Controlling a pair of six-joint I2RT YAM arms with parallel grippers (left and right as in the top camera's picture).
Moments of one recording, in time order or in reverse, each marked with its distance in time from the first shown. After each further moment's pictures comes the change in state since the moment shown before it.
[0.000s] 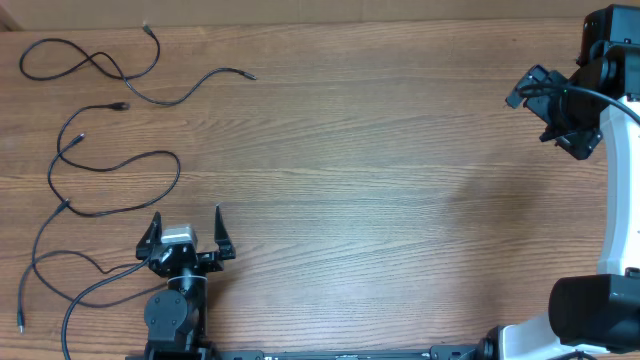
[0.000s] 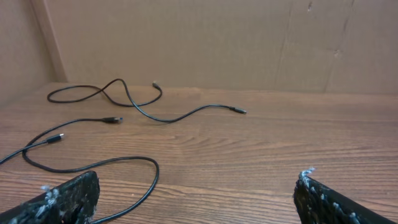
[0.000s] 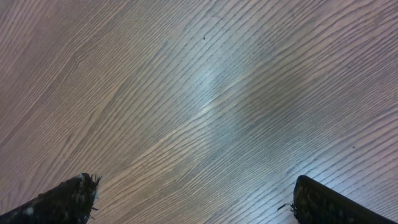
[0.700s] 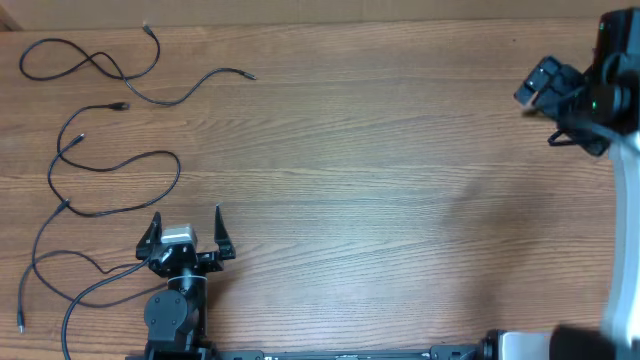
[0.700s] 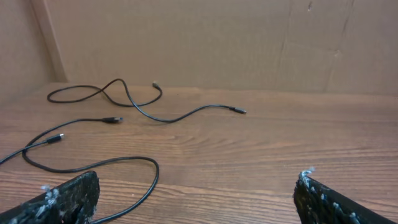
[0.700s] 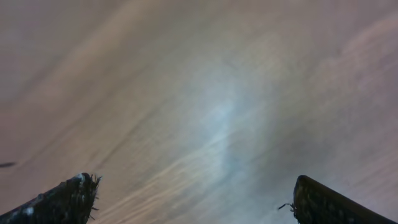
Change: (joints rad) left arm 0.000 0.000 0.000 0.000 0.000 0.000; right arm 0.049 -0.224 -0.081 0.140 0.066 -0.040
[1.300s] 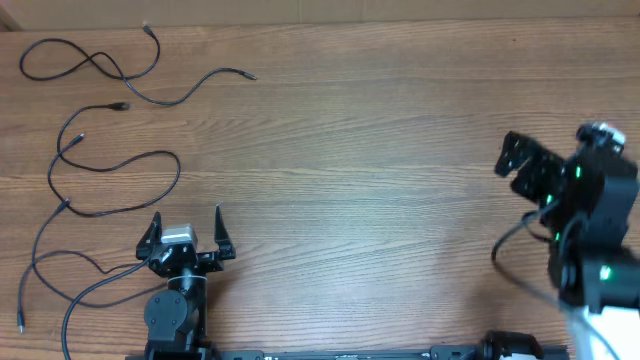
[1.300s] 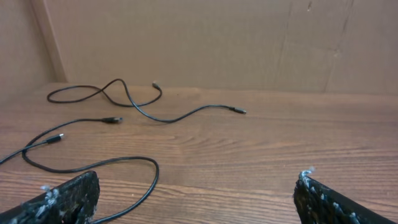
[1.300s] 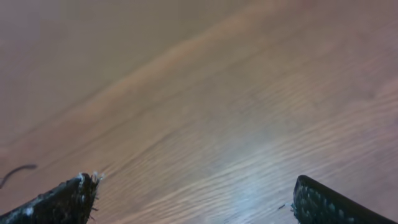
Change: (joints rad) left arm 0.000 0.000 0.000 0.000 0.001 0.000; right arm 0.010 -0.641 -0.896 0.682 -0.039 -0.085
